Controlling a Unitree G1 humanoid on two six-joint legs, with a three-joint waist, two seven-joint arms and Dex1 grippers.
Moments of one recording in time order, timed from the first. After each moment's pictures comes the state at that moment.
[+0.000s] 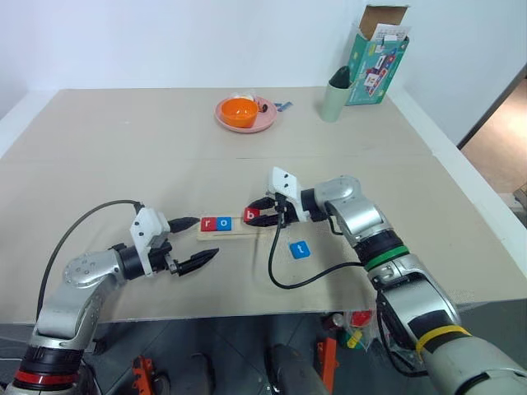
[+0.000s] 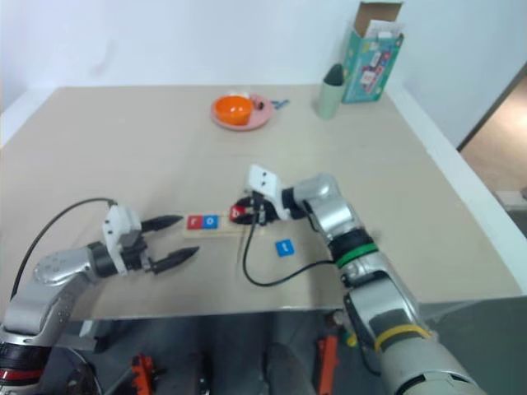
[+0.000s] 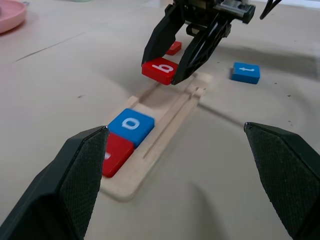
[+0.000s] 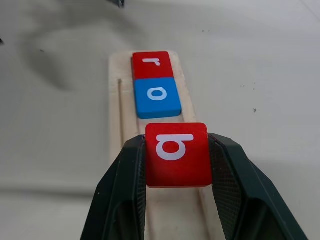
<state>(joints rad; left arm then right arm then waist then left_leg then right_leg) -0.11 0.60 0.09 -0.21 -0.46 0.27 -0.92 -0.96 -0.31 0.32 0.63 0.00 0.13 1.20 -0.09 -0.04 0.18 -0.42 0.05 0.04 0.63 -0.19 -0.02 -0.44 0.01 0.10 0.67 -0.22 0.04</state>
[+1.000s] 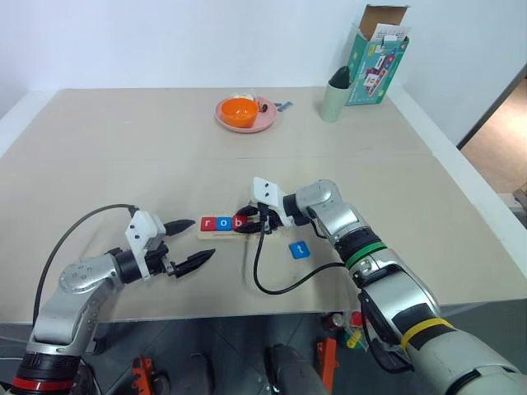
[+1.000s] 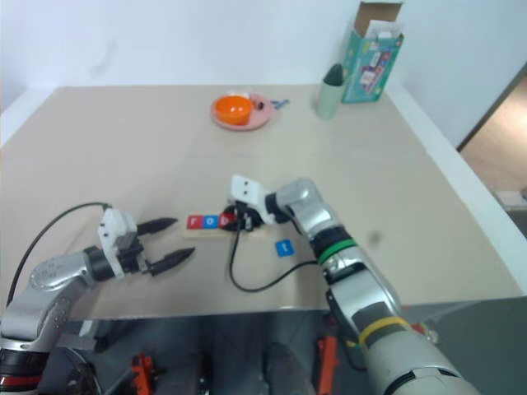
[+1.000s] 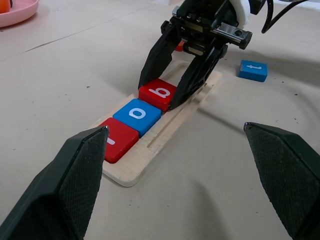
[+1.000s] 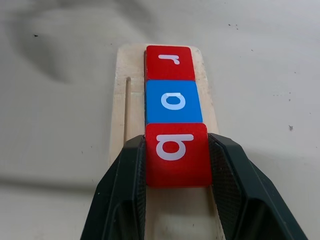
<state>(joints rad) -0.09 0.59 0.09 -0.21 -0.47 0.26 -0.90 -1.00 -0.22 0.35 0.78 -0.07 0.01 1.19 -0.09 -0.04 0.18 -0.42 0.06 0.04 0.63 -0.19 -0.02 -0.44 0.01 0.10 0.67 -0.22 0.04</state>
